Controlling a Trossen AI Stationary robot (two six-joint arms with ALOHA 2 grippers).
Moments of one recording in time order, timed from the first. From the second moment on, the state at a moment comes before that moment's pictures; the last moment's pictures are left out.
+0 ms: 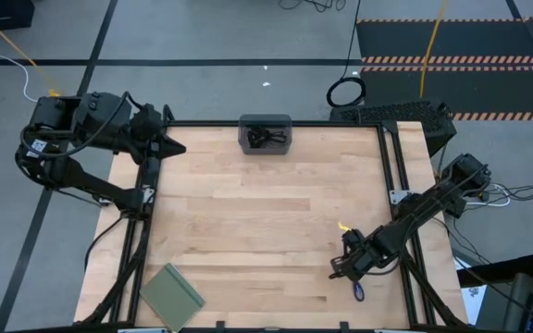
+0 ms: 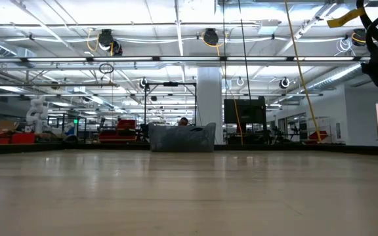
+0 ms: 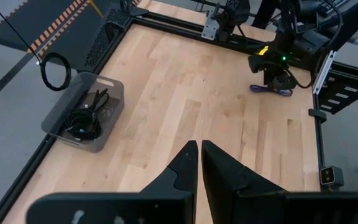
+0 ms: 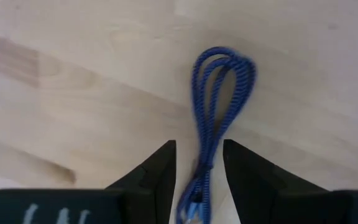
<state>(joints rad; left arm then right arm) 0.03 1.24 2.03 -1.45 -0.10 -0.24 0.68 1.44 0.76 -0.65 -0.10 1.95</state>
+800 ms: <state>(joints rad) 0.08 1.24 2.03 -1.45 -0.11 -0.17 0.67 1.54 0.74 -0.62 -0.11 1.90</state>
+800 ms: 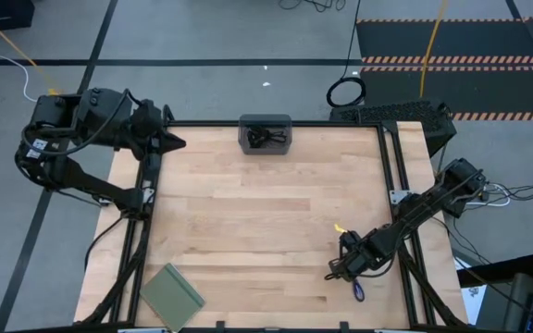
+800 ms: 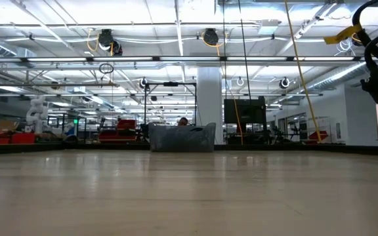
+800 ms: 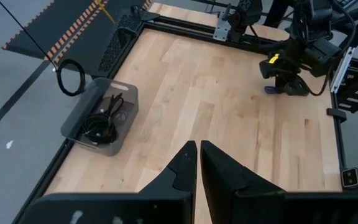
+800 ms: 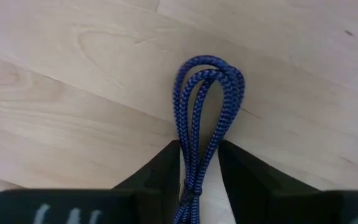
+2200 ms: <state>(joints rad) 0.09 1.24 2.03 -1.45 -0.18 -0.26 0.02 0.97 0.77 -0.41 -0.14 1.47</state>
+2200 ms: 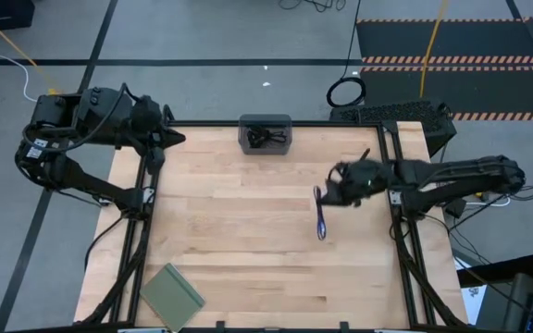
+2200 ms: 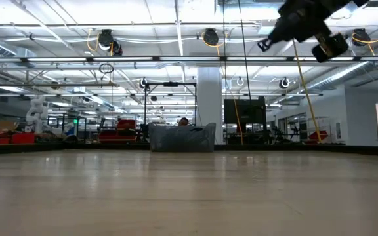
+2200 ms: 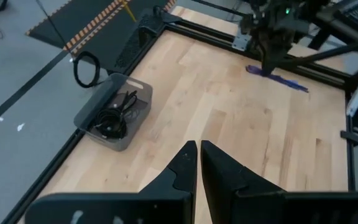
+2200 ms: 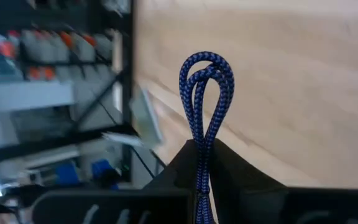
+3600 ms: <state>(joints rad) 0.09 1.29 2.03 -1.38 -0.21 -0.35 -0.34 1.25 1.72 -0.84 -0.55 0.36</state>
